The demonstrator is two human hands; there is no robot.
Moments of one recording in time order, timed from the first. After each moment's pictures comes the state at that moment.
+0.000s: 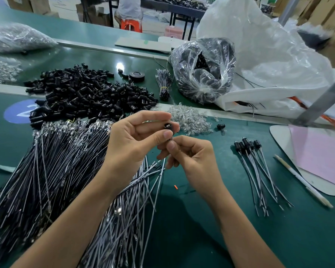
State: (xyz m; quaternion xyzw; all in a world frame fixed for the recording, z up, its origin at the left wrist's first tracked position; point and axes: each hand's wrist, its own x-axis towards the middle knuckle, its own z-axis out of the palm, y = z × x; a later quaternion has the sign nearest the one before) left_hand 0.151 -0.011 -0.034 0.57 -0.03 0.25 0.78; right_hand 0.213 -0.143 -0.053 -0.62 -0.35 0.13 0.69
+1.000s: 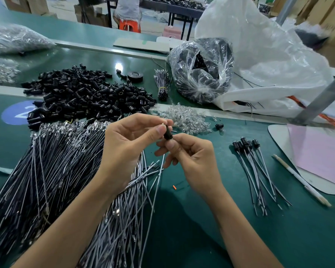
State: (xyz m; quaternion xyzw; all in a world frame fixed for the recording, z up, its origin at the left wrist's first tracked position) left_hand 0.149 -0.009 -0.037 0.57 -0.03 0.28 0.77; right_hand 0.211 -0.142 -0.049 -0.61 -0.36 0.10 0.70
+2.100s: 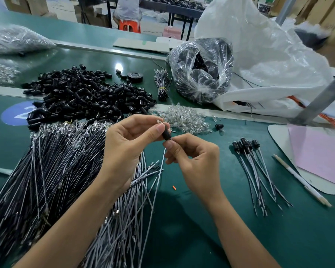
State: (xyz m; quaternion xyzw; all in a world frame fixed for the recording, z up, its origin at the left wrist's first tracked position) left_hand 0.153 -0.014 -0.037 0.53 0.01 0.28 0.80; right_hand 0.209 -0.143 -0.054 -0.69 -0.34 -0.04 0.64
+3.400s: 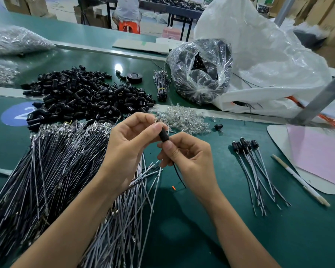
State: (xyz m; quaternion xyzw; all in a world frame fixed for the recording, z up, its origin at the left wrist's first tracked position) left_hand 0.155 -0.010 -0.038 0.51 -0.01 0.24 0.83; right_hand 0.205 -0.139 -0.051 -0.61 -0.33 0.10 0.72
